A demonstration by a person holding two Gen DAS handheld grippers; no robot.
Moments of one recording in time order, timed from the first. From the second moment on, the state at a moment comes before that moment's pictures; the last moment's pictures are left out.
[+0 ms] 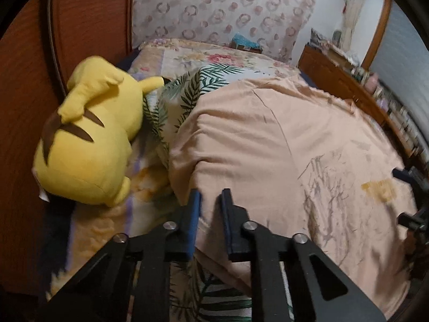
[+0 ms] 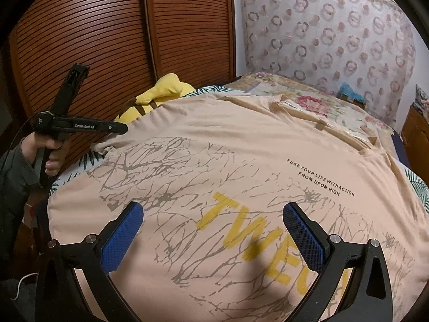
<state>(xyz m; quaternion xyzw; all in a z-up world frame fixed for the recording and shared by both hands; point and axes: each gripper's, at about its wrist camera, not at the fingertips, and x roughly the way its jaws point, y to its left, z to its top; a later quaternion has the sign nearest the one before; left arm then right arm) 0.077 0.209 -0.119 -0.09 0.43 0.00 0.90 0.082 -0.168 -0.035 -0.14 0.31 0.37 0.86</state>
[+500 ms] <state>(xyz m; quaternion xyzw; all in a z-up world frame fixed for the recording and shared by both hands) 0.072 0.173 -0.052 -0.04 0.35 -0.02 0.93 0.078 -0.179 -0.042 -0.12 0.31 0.36 0.87</state>
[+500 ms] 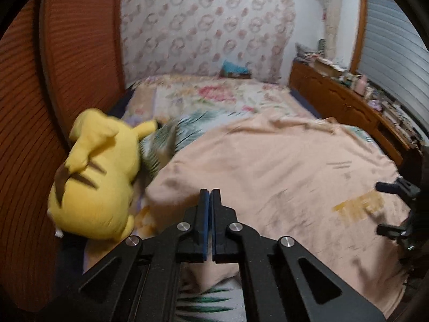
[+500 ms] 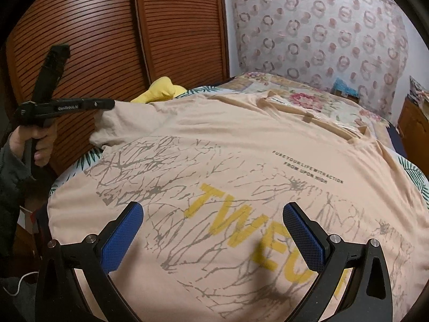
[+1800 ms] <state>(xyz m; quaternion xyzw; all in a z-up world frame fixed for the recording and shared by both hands) 0.023 0.134 -0.072 -0.08 0.32 -0.01 0.94 0.101 -0.171 -0.072 -0.16 0.38 0.35 0.84</state>
